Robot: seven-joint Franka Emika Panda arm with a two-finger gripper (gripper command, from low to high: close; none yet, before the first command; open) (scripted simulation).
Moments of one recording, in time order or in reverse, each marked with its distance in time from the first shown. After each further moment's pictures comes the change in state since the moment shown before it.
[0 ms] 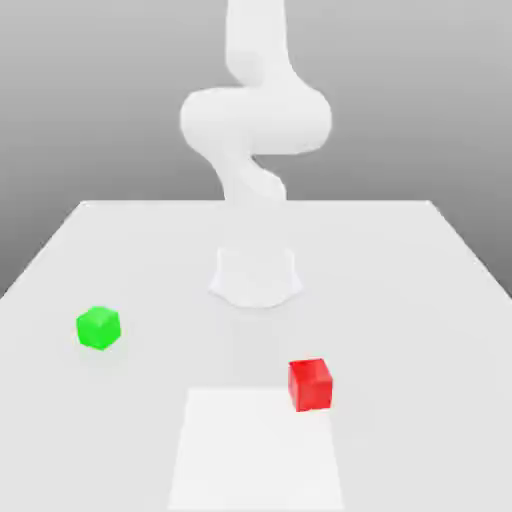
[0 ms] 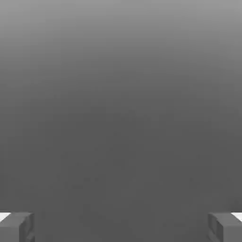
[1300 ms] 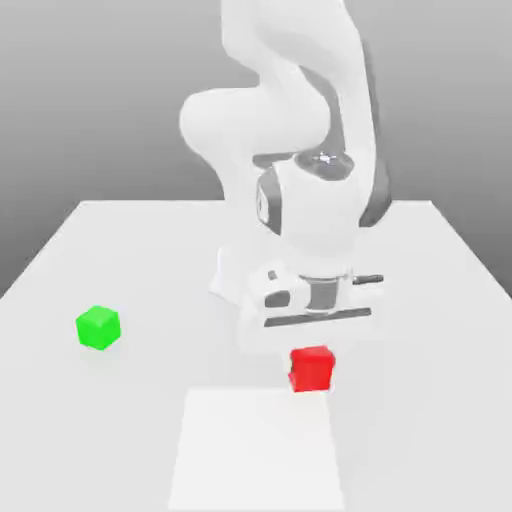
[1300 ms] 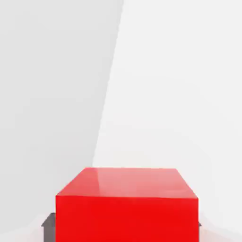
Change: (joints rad) arm 0.166 0.649 0.048 -0.575 0.000 0.501 0.022
